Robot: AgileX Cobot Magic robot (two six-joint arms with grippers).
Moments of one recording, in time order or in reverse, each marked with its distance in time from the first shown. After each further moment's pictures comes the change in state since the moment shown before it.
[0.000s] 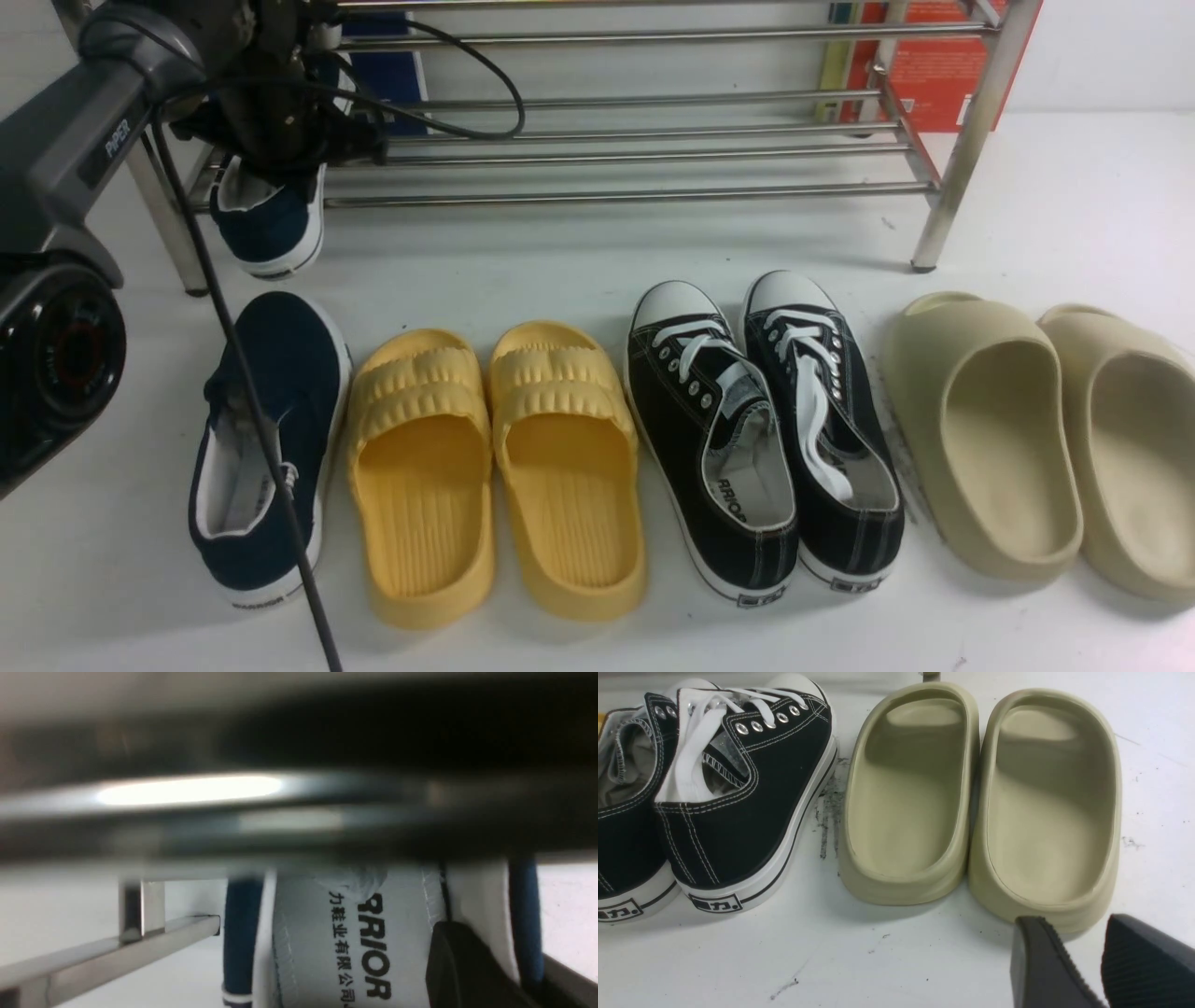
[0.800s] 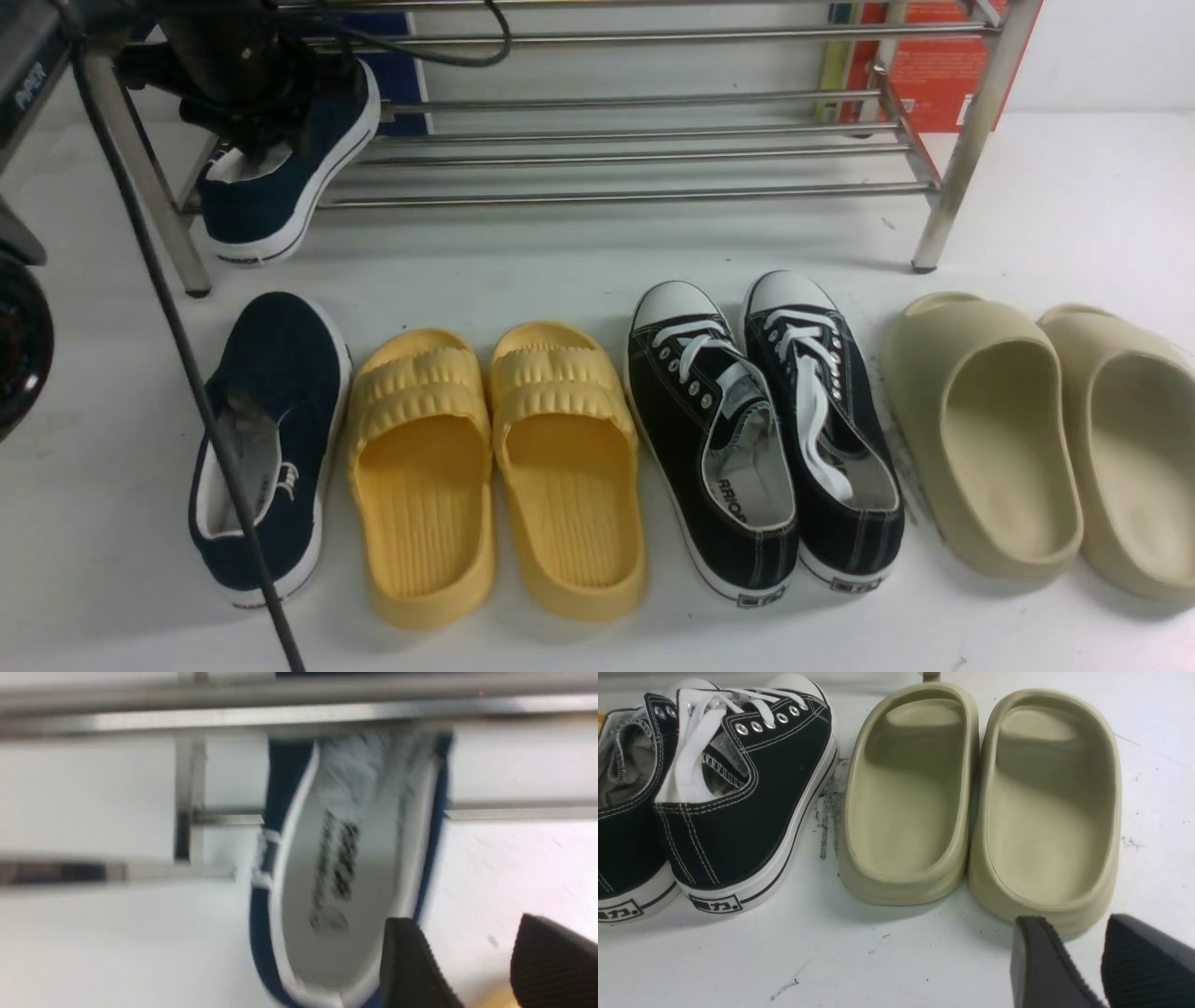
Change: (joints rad) right arm 0.000 0.000 0.000 0.000 0.000 0.000; left arm 0.005 -0.162 -0.009 -0.087 0.168 -0.003
